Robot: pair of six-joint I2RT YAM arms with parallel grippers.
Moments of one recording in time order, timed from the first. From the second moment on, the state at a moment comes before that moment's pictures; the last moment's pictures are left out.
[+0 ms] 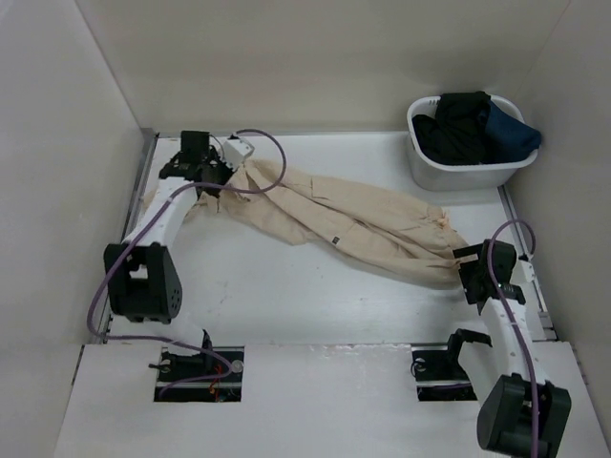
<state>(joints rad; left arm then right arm) -0.09 1.69 1.36 -0.51 0.14 0.65 -0.25 0.77 0.37 -0.41 0.18 1.05</state>
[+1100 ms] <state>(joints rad) 0.73 1.27 1.12 -1.16 0.42 1.36 -0.43 0.96 0.36 -0.18 0.10 1.12</state>
